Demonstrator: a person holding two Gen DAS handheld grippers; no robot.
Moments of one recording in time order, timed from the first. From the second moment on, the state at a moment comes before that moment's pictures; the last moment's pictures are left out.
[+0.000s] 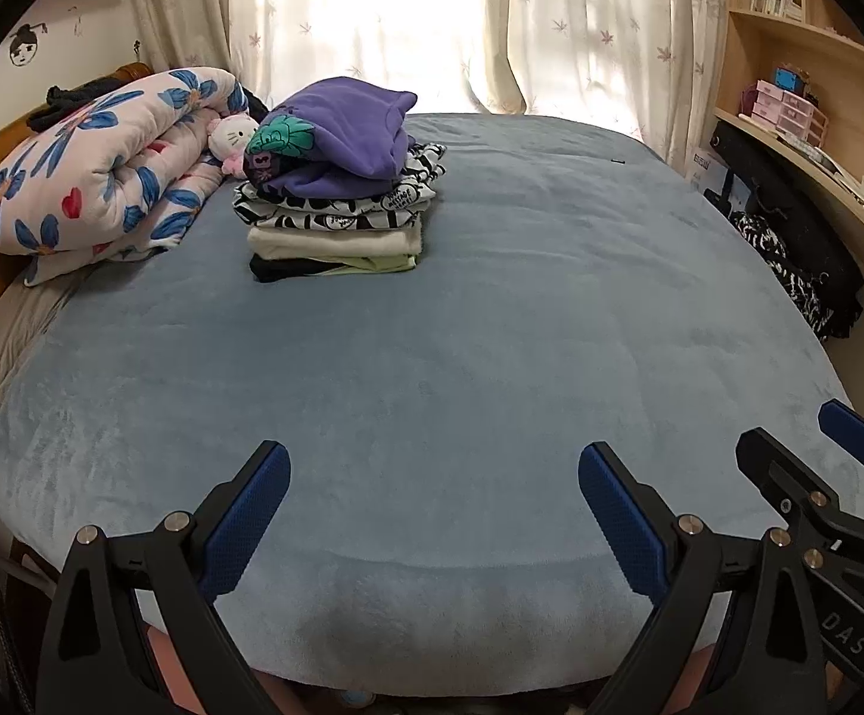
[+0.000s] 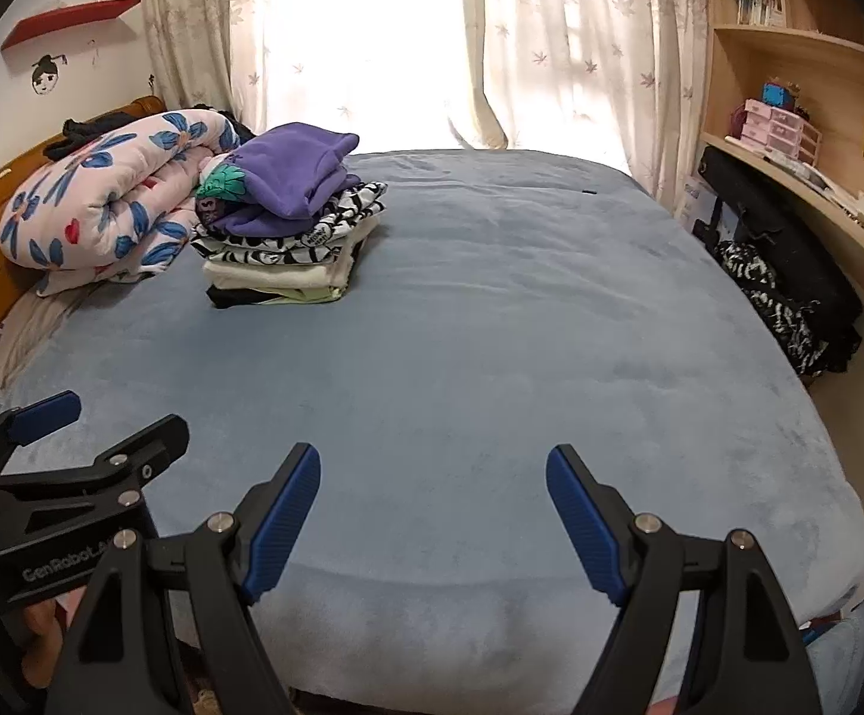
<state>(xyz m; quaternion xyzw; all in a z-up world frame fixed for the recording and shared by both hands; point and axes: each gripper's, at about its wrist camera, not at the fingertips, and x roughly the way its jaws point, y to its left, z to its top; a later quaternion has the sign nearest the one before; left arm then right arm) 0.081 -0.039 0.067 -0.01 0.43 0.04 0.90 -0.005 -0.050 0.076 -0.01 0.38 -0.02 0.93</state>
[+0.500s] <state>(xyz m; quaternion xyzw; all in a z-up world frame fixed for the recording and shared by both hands) 0.078 -0.042 0.064 -0.01 0.43 0.04 0.90 -0.005 -0.053 0.071 -0.01 0.38 -0.02 0.92</state>
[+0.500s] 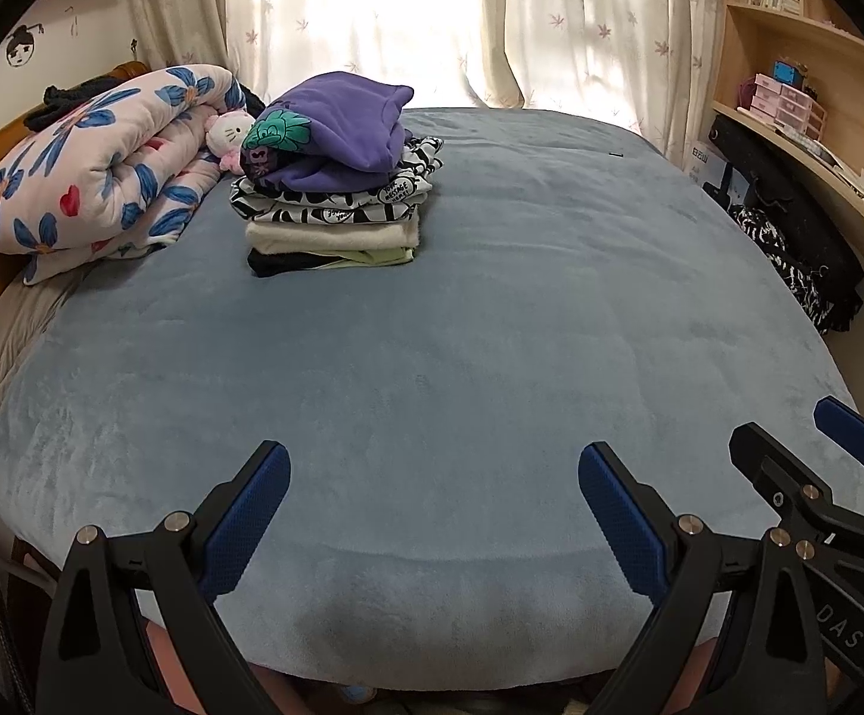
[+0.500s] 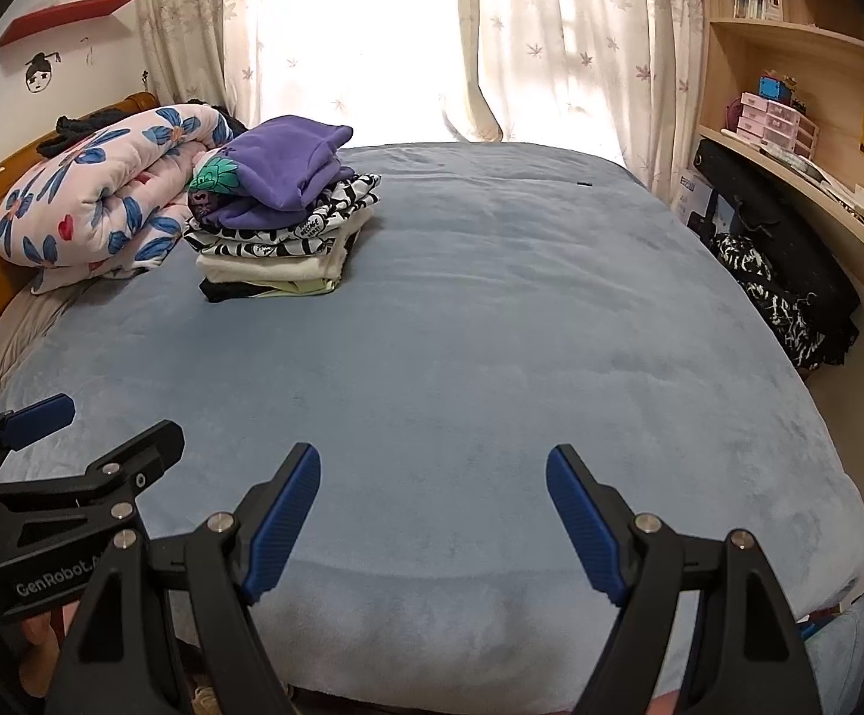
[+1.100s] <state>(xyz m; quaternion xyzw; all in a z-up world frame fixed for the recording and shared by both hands) 0.080 -0.039 0.061 -0.01 0.44 0.04 0.90 -0.005 -0.054 0.069 -0.01 0.38 -0.02 0.92</state>
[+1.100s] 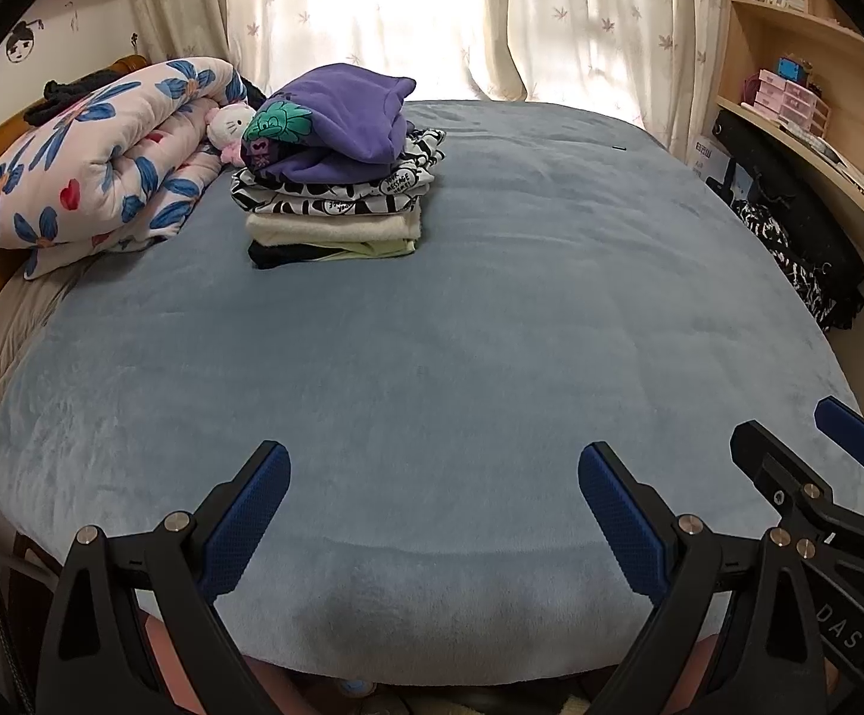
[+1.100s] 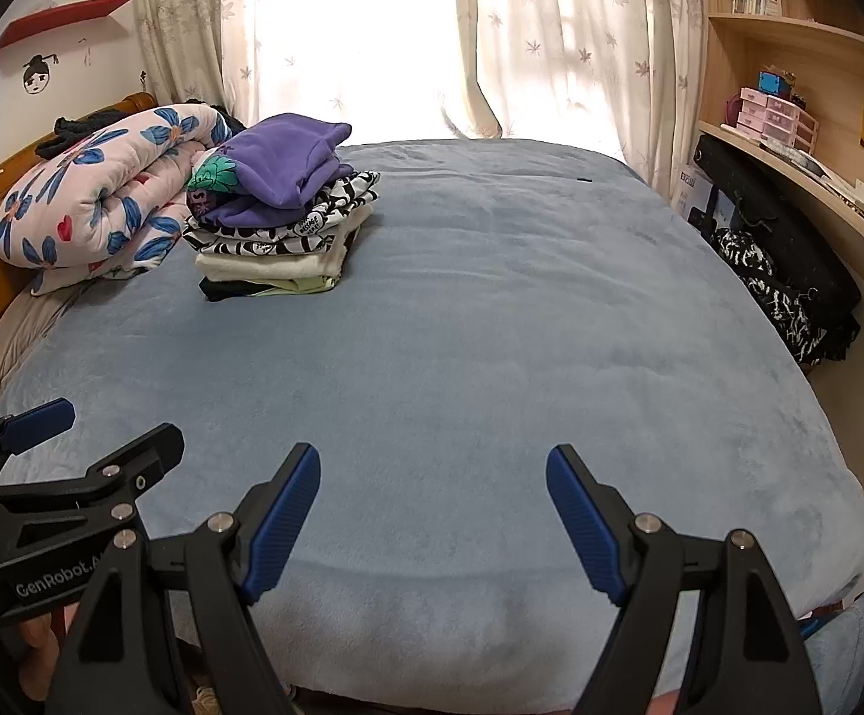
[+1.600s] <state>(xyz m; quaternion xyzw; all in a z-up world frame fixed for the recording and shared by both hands) 0.081 -0.040 0.060 -0.01 0.44 0.04 0.90 -0.005 -0.056 0.067 -0.01 0.38 -0.02 0.92</state>
